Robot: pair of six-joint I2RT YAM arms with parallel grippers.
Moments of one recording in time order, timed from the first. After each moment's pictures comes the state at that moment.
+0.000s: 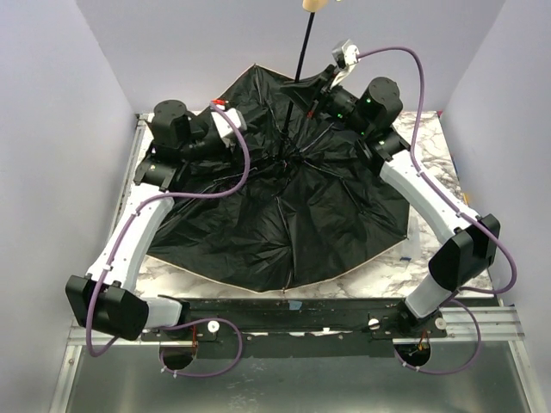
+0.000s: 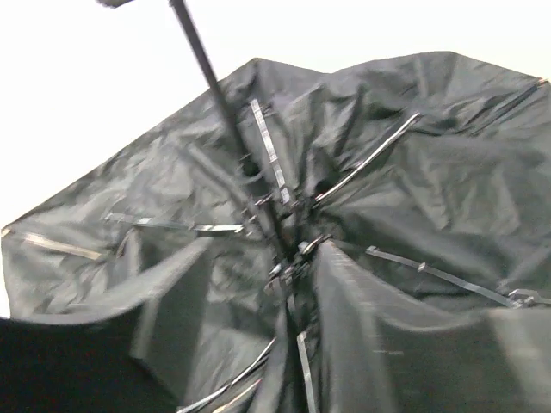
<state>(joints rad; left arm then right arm) -0.23 1.30 1.34 -0.18 0.88 0.40 0.50 1.64 1.62 0.34 -0.49 0.20</state>
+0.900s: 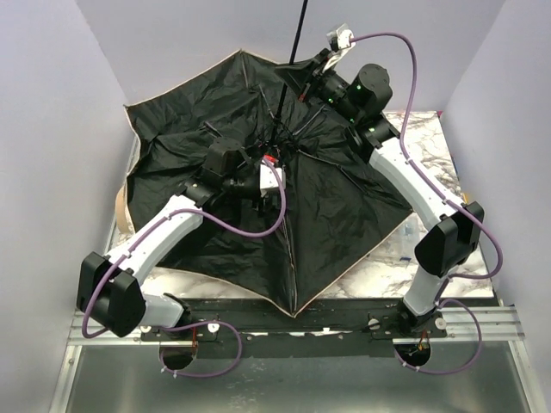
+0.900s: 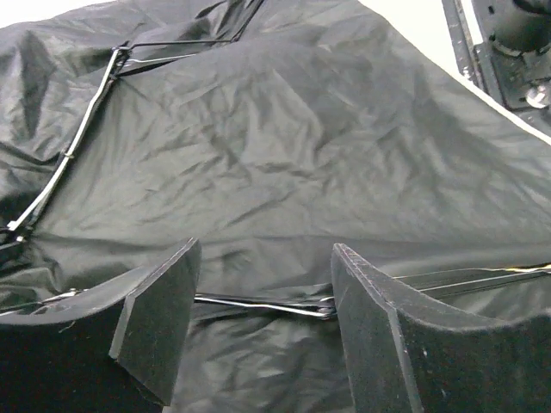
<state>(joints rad) -0.52 1.34 1.09 -0.23 0.94 0.64 0.51 1.77 1.81 0.31 -0.40 0.22</state>
